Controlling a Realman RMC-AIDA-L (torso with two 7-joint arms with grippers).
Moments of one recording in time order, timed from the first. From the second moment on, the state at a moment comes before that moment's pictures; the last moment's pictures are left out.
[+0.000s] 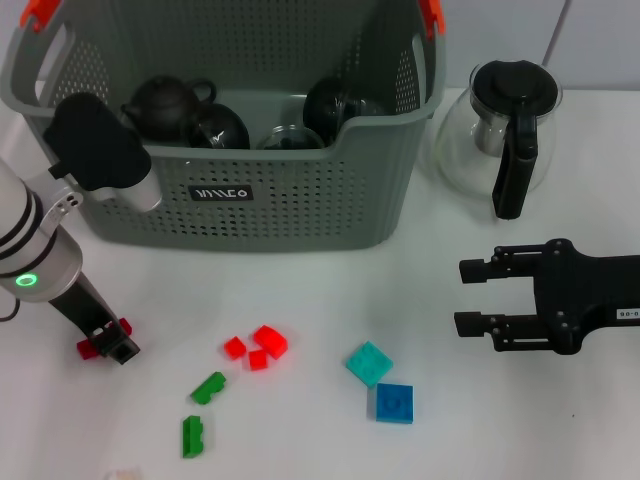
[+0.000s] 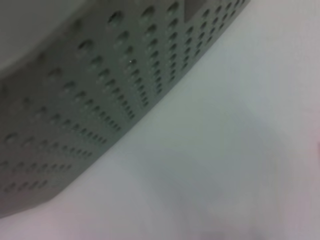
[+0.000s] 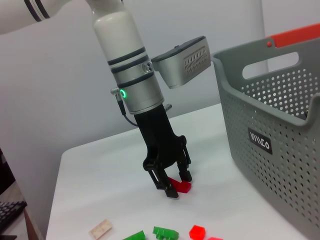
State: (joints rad) left arm -0.55 -2.17 -1.90 -1.25 -0.18 1.55 -2.32; right arm 0.55 2.06 -0.69 -0.71 -2.11 -1.76 1.35
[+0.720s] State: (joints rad) left arm -0.58 -2.17 -1.94 -1.21 -0.18 1.54 -2.35; right arm 0.55 2.06 -0.69 -0.70 -2.11 -1.76 1.35
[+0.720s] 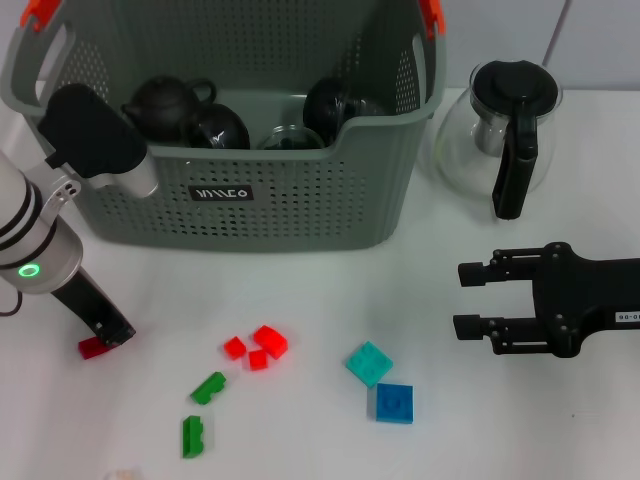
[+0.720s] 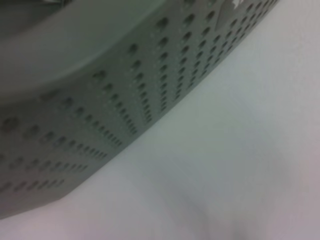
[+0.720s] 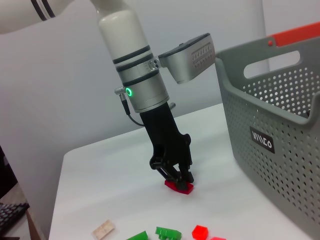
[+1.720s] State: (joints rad) left arm -0.68 -1.99 -2.60 -1.19 -0.97 2.02 -2.09; right arm 0.56 2.06 -0.69 -0.70 -2.11 -1.76 1.35
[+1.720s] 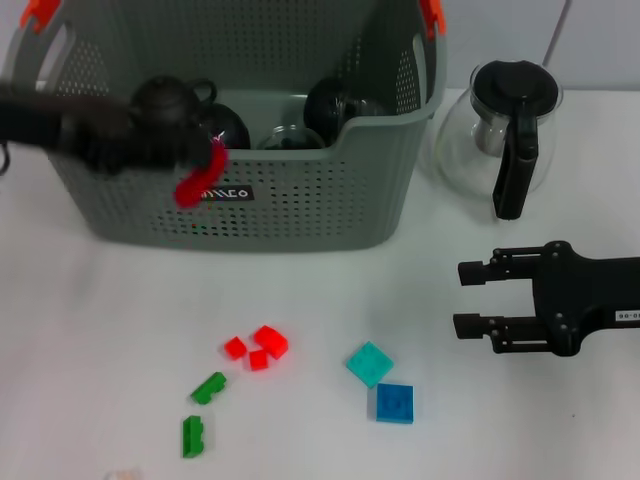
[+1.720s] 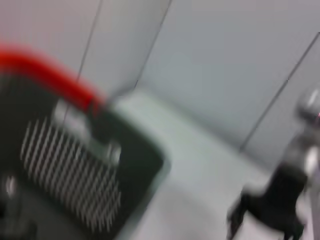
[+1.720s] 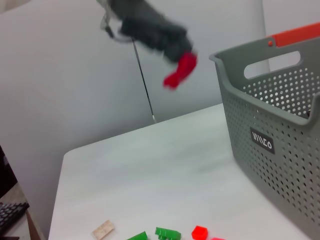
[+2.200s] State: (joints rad) left arm -0.78 -1.99 -2.32 -1.09 -0.95 1.35 -2.30; right arm 0.56 2.06 -0.69 -0.70 -2.11 -1.76 1.35
